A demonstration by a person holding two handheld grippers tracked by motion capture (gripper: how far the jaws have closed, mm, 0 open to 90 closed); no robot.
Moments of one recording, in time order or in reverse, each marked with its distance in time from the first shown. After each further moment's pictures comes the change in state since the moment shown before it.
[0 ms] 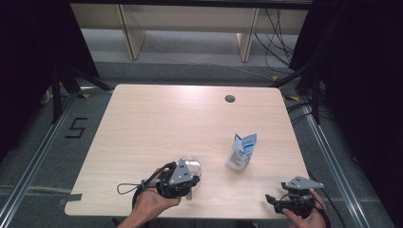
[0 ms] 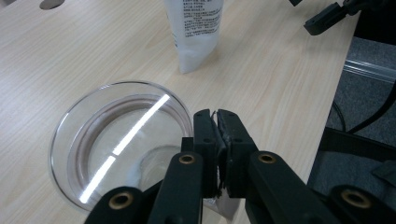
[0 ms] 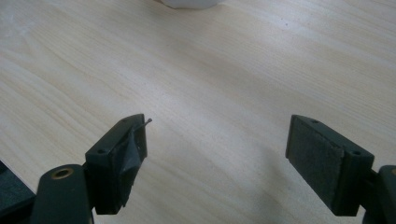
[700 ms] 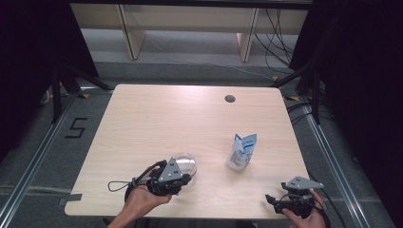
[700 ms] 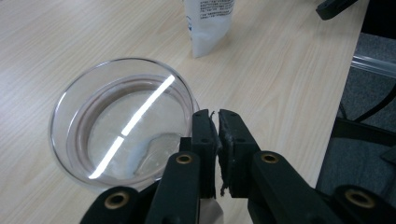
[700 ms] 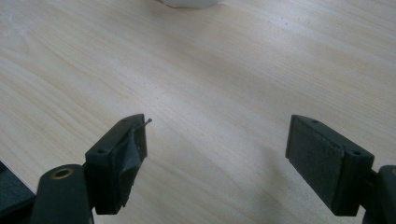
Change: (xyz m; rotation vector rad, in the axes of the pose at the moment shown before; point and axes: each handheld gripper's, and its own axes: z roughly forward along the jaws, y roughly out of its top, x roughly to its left) left arm 0.017 -0.018 -0.008 0.008 -0.001 -0.007; right arm 0.000 0.000 0.000 0.002 -0.002 -0.001
